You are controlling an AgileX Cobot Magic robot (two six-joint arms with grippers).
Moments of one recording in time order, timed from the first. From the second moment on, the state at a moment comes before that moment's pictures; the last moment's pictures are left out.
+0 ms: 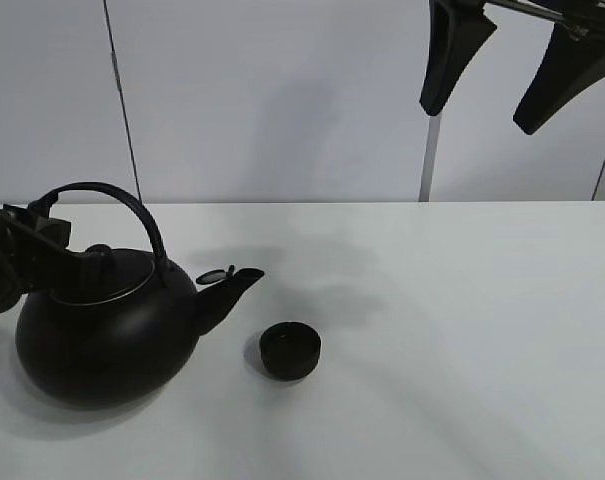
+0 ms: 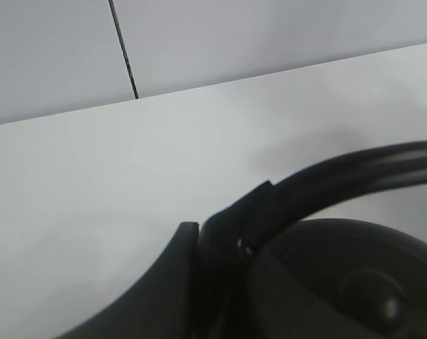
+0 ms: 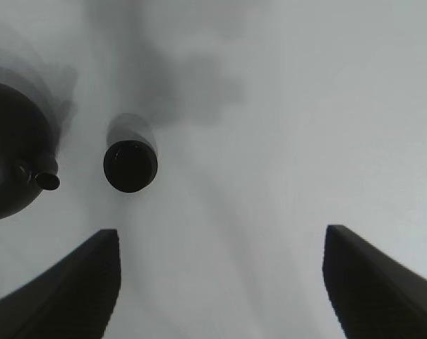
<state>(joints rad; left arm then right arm) -0.59 1.66 -0.33 -0.46 -0.93 0.27 0.28 1.66 -1.51 0.17 1.19 0.06</state>
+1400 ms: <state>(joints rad) -0.59 1.76 -0.32 -0.55 -1.04 0.22 0.28 1.66 -1.51 0.17 1.19 0.06</state>
